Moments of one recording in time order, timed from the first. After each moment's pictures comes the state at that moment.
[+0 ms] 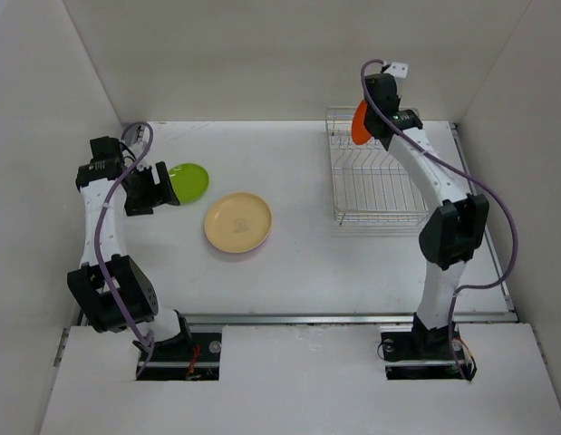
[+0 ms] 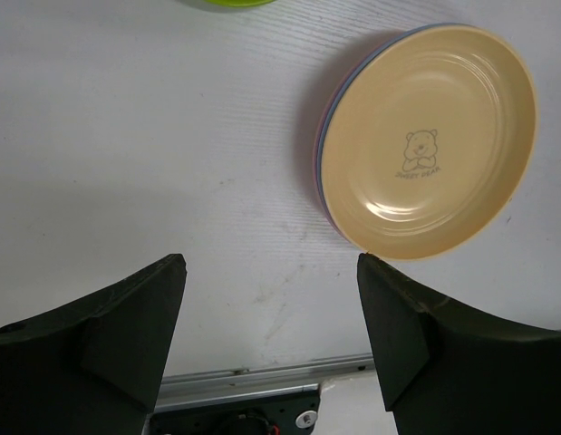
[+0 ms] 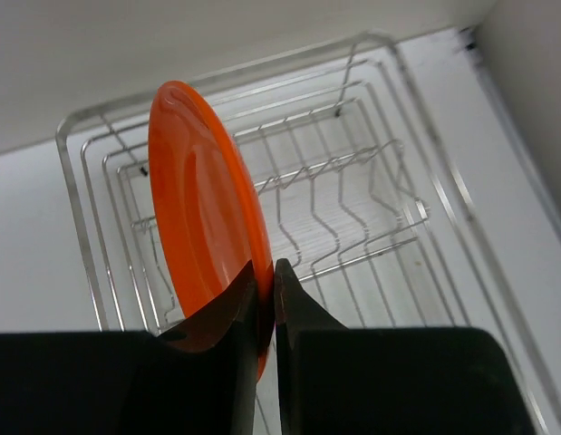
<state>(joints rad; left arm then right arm) 0.30 1.46 1.38 -1.03 0.34 0.02 0.30 2.01 2.00 -0.55 0.56 0.28</state>
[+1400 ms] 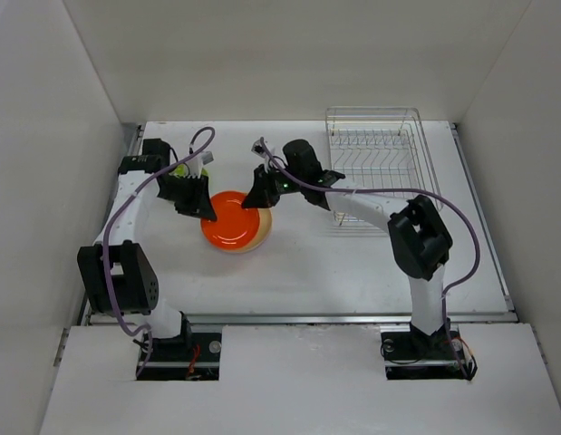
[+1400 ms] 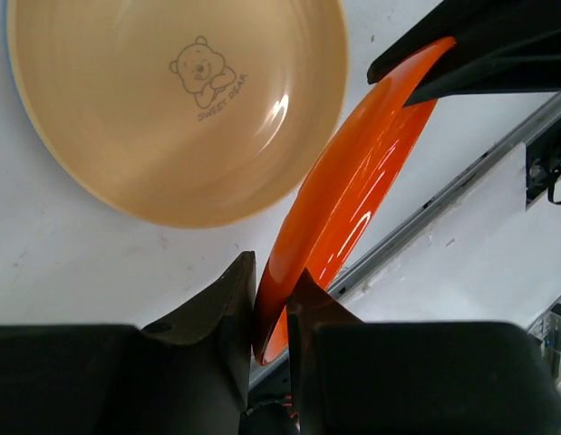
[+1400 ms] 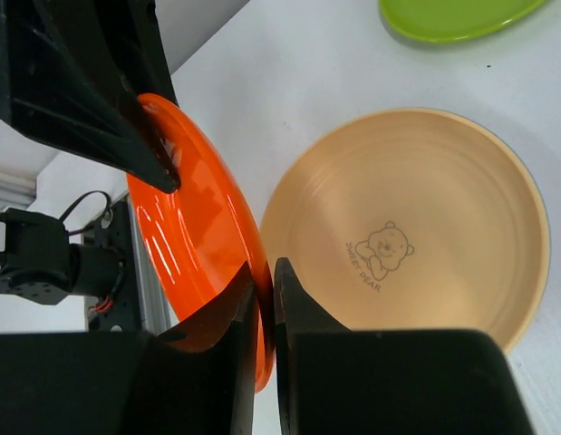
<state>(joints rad) 0.04 1.55 1.35 -1.12 0.66 0.29 0.71 2.01 1.56 0.04 -0.70 0.31</state>
